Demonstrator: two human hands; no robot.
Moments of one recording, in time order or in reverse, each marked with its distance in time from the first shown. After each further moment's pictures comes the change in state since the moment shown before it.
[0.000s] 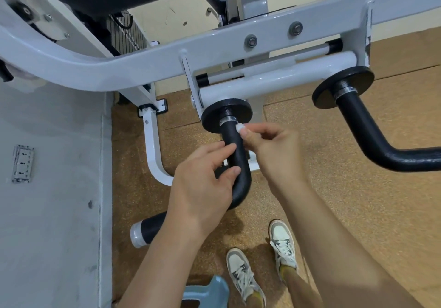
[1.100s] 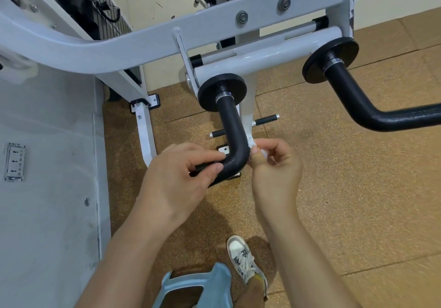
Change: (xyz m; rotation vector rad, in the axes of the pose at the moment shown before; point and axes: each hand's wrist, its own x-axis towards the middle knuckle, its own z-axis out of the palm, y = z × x) left_hand -0.031 -0.025 -0.040 0.184 -0.136 0.114; right_hand -0.079 0.039 0.012 0.090 0.346 -0.028
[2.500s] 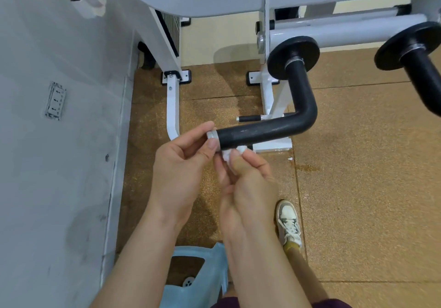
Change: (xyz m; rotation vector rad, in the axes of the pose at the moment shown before) left_hand -0.087 -0.055 -0.007 -0.974 0.348 -0.375; right_hand -0.133 -0.005 0.064 0.764 -0.034 0.712
